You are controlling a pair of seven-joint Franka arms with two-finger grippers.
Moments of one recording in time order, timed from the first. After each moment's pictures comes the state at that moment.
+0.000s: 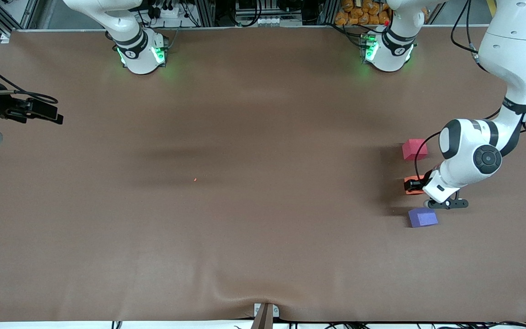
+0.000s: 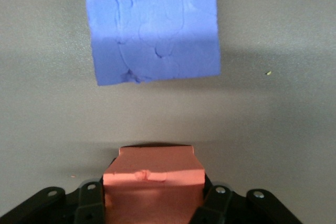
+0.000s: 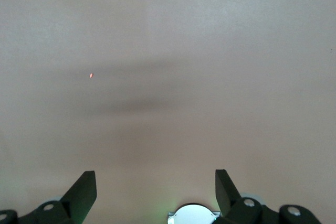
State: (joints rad) left arm 0.24 0.52 -0.22 -2.02 0.16 2.48 -0.09; right arm 0.07 0.08 -0.09 -1.48 0.09 1.38 0.05
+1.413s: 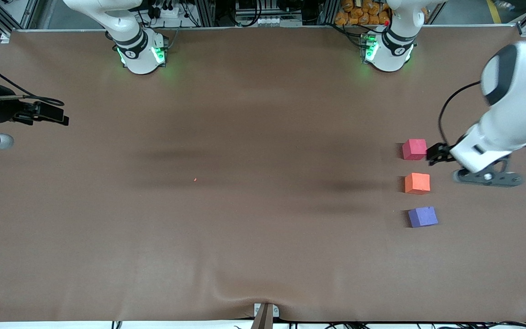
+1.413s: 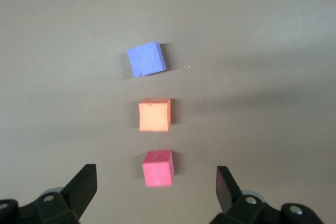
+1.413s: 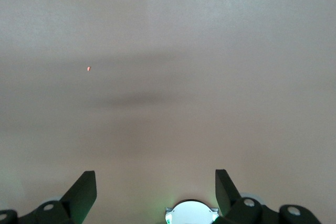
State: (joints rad) left arm 0.24 0.17 -0.39 -1.62 0.15 1.73 -0.02; right arm 0.07 0.09 -0.09 -1.51 0.09 1.38 0.05
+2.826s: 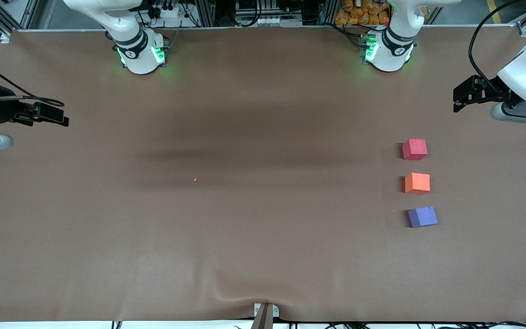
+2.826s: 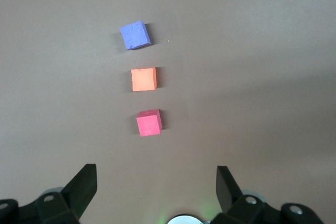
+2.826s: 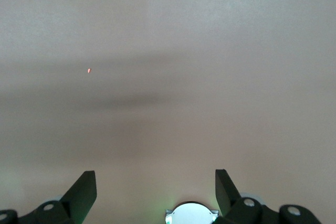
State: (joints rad) left arm -0.06 0.04 -0.09 -1.44 0.04 1.42 0.04; right arm 0.07 0.09 -0.09 -1.51 0.09 1.39 0.04
